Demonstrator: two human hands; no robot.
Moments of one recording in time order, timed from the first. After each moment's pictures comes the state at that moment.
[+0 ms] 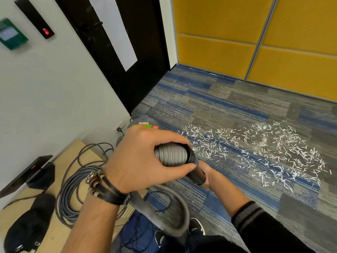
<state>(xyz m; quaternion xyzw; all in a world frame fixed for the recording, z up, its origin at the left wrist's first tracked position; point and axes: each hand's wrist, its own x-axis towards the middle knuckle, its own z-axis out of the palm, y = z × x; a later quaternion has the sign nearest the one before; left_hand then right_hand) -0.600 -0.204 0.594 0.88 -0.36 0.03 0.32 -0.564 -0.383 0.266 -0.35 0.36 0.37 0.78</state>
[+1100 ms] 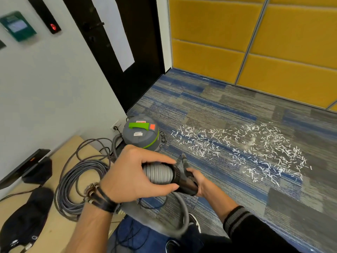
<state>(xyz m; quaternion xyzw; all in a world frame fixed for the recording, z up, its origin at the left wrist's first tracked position) -0.664 -0.124 0.563 0.86 -0.33 -0.05 0.38 -0.644 -0.335 0.264 -0.37 0.43 0.34 0.75</state>
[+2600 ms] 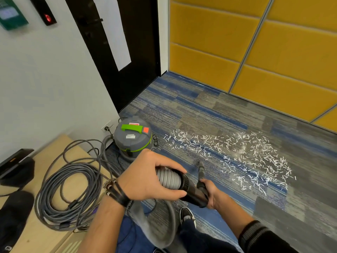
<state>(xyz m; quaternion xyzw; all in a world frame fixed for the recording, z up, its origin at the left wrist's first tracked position) -0.626 -0.139 0.531 0.81 -0.33 -0.14 0.45 -0.655 -0.387 0.275 -0.37 0.51 0.27 0.73</state>
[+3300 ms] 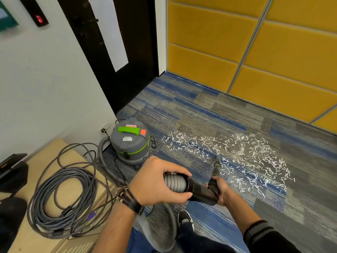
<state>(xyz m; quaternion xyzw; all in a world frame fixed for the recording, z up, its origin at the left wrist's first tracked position) -0.615 -0.178 0.510 0.83 -0.31 -0.12 0.45 -0.634 -0.448 0.280 -0.37 0.55 0.19 0.73</state>
